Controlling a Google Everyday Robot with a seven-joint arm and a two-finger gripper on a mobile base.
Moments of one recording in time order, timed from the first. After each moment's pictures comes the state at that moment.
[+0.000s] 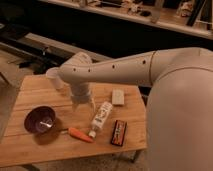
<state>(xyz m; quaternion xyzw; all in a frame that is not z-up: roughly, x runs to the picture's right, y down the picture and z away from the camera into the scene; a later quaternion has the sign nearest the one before) -0.104 0.102 0.703 -0.26 0.23 0.64 0.68</state>
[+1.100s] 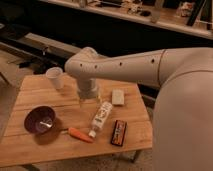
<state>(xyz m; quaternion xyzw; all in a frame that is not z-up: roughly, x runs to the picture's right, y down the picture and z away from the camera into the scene) -0.055 0.061 0.707 -0.23 0.24 0.66 0.68</state>
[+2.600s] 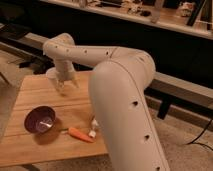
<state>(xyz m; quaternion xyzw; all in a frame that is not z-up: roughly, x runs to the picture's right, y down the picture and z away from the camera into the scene) -0.211 0.010 0.778 -0.31 0.19 0.57 0.74</state>
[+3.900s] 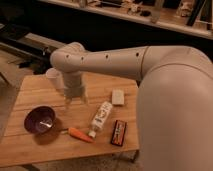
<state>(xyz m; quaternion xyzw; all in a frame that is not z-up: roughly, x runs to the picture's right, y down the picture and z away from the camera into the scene) -0.114 0.081 0.675 -0.31 0.25 0.60 0.69</state>
